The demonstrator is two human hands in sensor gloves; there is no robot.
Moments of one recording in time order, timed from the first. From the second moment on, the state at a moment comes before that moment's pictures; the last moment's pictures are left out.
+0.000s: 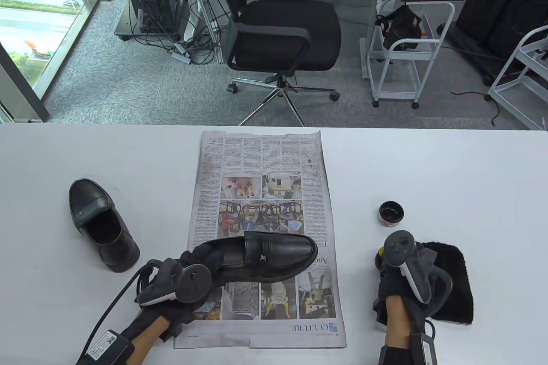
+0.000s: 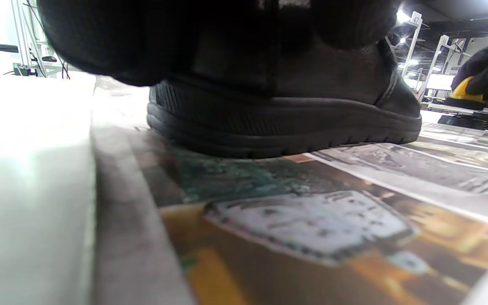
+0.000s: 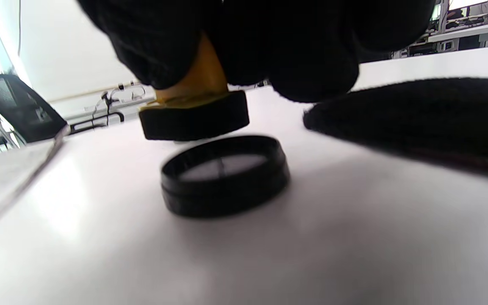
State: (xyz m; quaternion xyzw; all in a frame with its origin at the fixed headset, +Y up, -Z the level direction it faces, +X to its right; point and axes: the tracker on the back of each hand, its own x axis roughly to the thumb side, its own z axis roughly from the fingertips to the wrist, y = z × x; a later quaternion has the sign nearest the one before) left_hand -0.205 -0.731 -0.270 -0.05 -0.27 0.04 0.96; right_hand 0.231 -0.715 -0.288 -0.22 -0.04 0.97 0.13
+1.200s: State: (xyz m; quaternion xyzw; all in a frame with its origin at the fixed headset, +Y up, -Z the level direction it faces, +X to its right) left_hand -0.203 -0.731 -0.270 -0.05 -0.26 0.04 0.96; right_hand 0.253 -0.722 -0.392 -0.19 -0.04 0.98 0.05
